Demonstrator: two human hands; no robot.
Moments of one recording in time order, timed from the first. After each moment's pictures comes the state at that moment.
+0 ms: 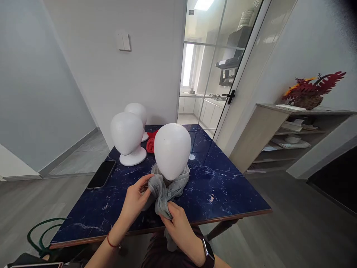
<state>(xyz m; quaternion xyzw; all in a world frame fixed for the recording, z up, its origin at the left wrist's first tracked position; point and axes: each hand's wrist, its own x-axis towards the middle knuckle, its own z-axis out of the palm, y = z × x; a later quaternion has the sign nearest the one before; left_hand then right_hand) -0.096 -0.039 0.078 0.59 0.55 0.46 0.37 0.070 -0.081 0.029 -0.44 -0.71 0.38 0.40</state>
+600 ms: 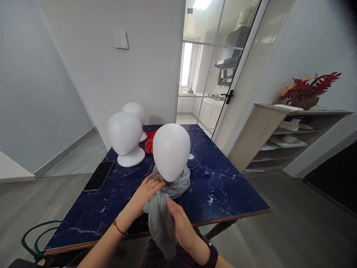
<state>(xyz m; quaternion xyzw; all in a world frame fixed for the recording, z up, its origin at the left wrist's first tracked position) -0.090 -0.002 0.059 0.77 0.42 0.32 0.36 0.063 -0.079 0.049 -0.34 -0.47 0.66 0.48</state>
